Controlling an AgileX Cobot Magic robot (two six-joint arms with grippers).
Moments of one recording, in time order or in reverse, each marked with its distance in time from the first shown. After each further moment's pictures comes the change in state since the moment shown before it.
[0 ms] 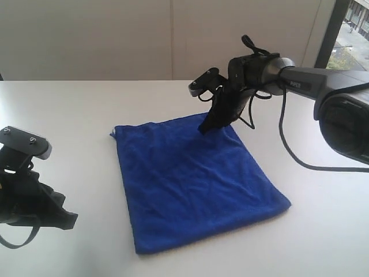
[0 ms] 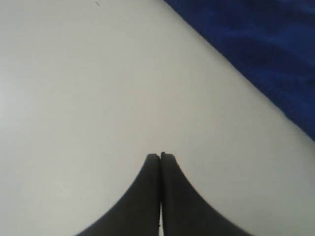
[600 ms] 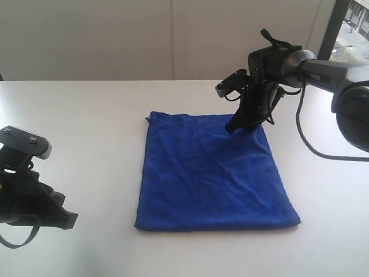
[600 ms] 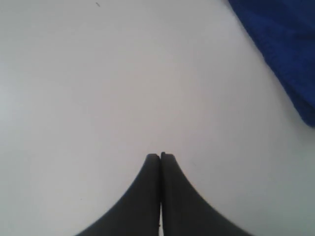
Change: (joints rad) left arm 0.000 0.000 0.000 0.000 -0.002 0.000; right arm -0.076 -0.012 -0.009 -0.131 0.190 0.116
